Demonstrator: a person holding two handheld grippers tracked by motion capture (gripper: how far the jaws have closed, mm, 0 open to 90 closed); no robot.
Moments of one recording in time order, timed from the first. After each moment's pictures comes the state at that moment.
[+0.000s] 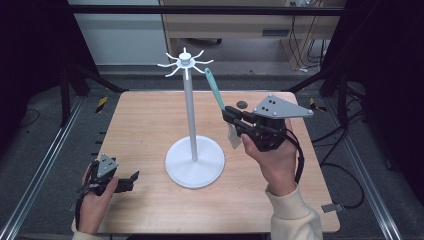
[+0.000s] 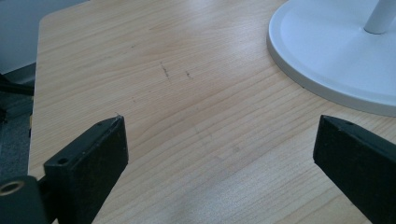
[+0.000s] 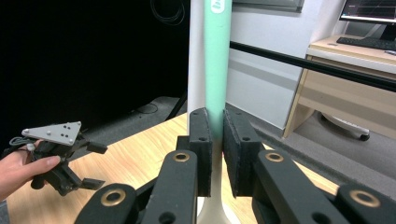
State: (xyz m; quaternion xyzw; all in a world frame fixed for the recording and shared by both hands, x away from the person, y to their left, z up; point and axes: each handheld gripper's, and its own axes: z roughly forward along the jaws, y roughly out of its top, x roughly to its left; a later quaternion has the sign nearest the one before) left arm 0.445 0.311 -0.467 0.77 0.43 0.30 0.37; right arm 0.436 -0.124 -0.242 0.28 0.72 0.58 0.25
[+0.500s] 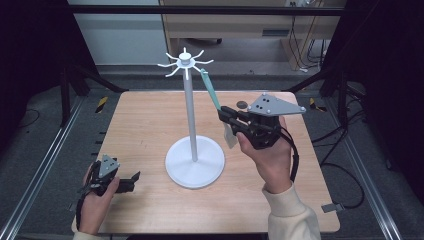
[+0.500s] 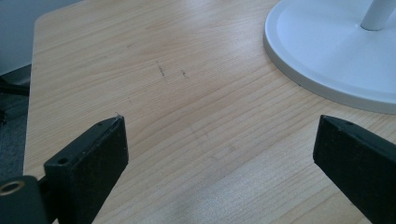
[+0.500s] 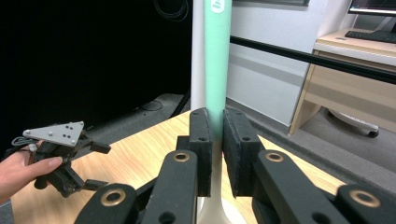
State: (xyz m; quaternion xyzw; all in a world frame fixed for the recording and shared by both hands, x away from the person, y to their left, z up) left arm 0.445 0.308 -0.468 0.78 0.42 0.29 0.36; right arm 0.445 -0.116 -0.246 0.28 0.73 0.58 0.24
